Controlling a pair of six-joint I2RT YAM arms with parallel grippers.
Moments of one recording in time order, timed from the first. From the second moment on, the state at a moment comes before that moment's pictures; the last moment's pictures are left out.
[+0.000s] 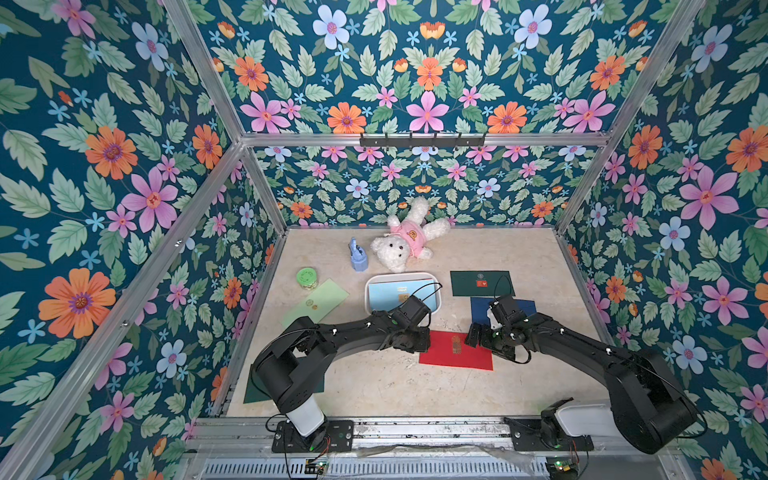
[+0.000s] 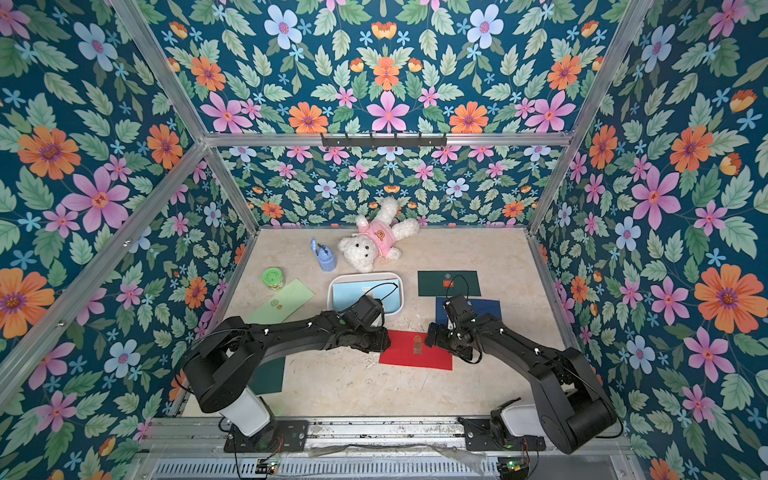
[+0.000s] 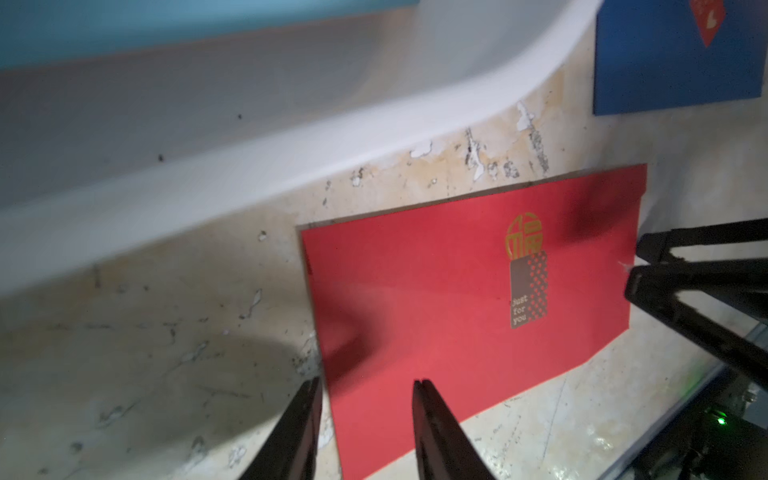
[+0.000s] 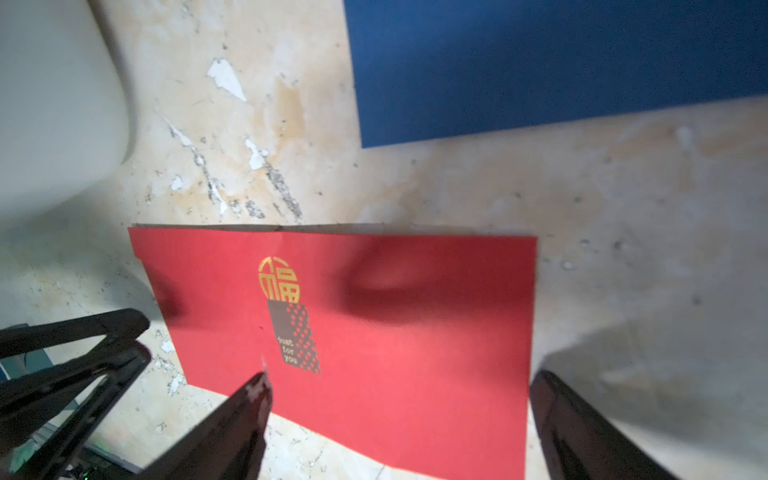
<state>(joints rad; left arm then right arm) -0.89 1.68 0.90 -0.30 0.15 -0.67 0.51 1.37 0.65 -0.49 -0.23 0.71</state>
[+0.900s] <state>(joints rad) -0.90 1.65 0.92 -0.28 0.24 -0.66 0.70 1.46 0.72 -0.51 -0.12 0.66</state>
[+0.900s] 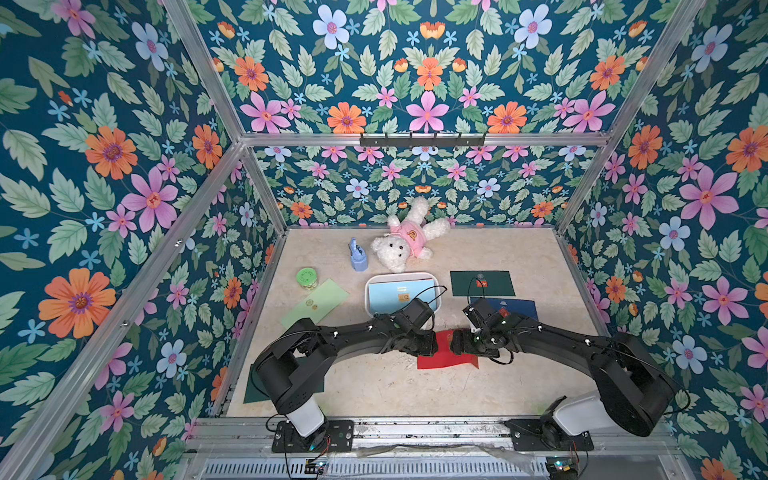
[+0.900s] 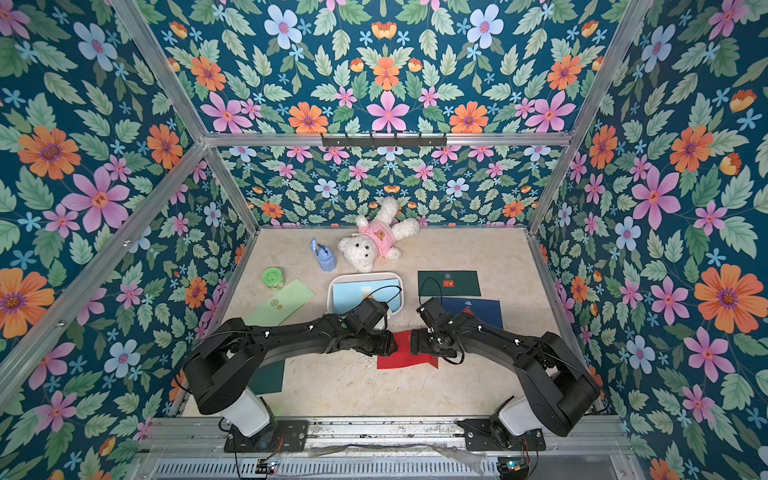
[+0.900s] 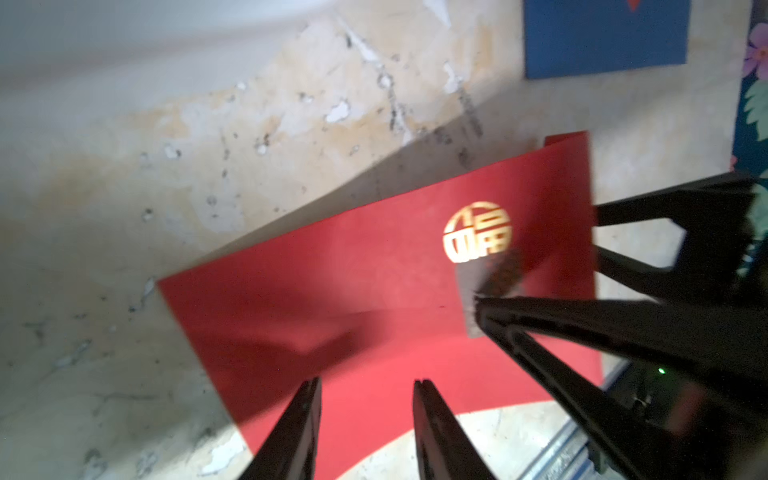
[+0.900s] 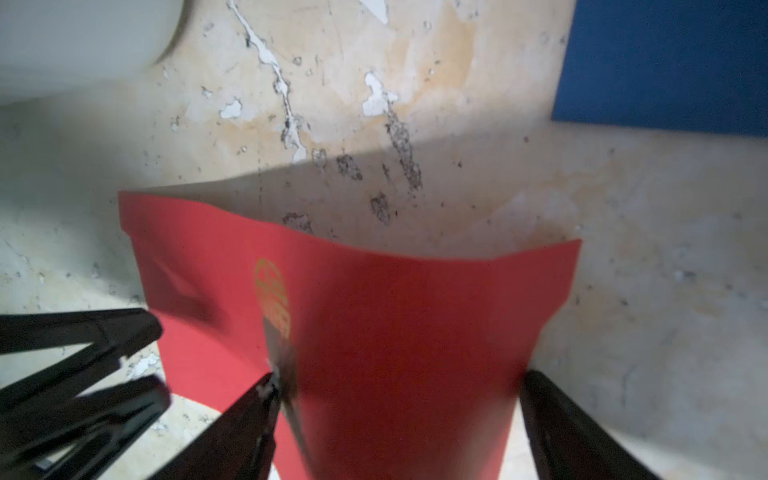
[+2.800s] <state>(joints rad) -1.07 1.65 0.89 -0.27 0.16 -0.87 0.47 1.31 0.71 -0.62 -0.21 0.55</state>
